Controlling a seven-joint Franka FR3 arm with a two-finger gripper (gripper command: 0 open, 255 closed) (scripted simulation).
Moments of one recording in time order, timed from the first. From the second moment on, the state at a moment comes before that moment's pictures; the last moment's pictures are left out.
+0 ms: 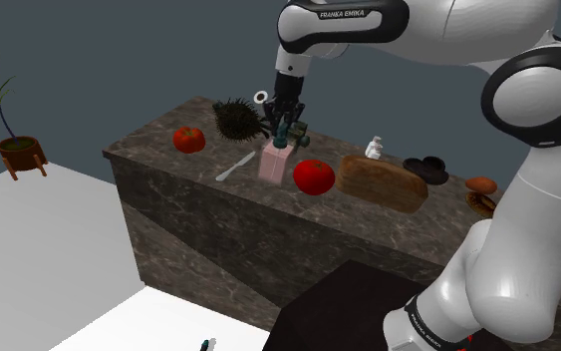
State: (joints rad) arm 0.33 0.21 -0.26 -1.65 0.15 1.72 0.10
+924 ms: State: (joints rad) arm 0.33 0.22 -0.26 -1.68 0.15 1.76 0.10
